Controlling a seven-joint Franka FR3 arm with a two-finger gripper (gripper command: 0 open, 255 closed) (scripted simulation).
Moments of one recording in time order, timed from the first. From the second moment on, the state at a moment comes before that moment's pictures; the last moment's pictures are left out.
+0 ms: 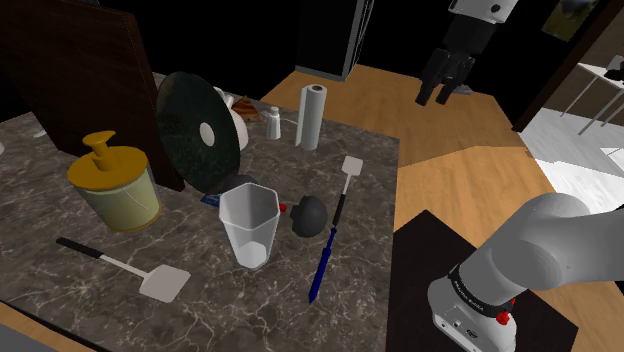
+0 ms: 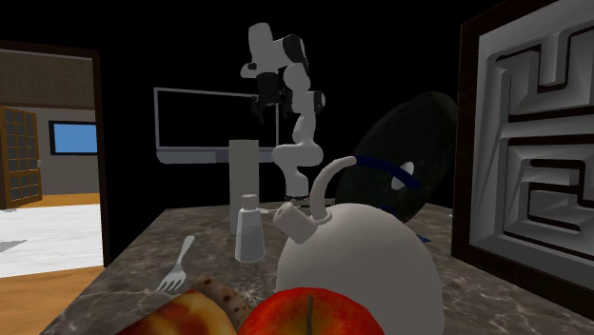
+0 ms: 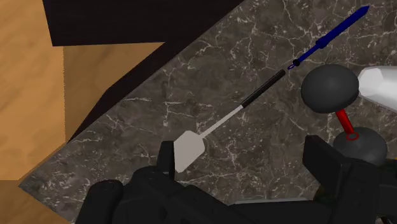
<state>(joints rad) -0.01 -0.75 -0.06 -2.27 0.12 1.50 -0.04</state>
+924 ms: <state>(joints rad) -0.12 -0.64 0.22 -2.53 0.24 1.88 0.54</state>
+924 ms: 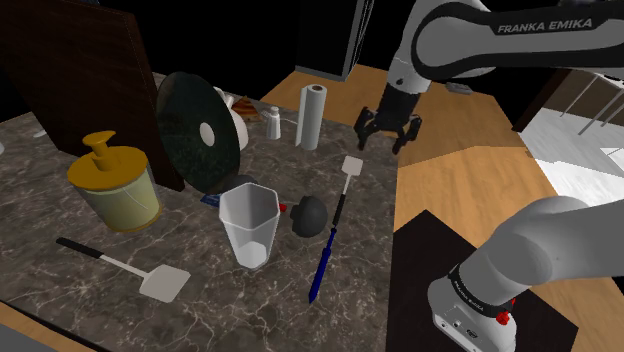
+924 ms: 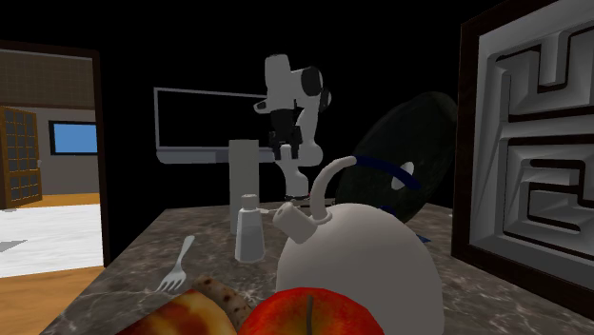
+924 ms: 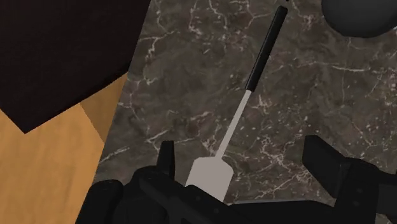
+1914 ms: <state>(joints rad) -0.22 -0.31 0.44 -2.60 0.25 2.28 1.00</state>
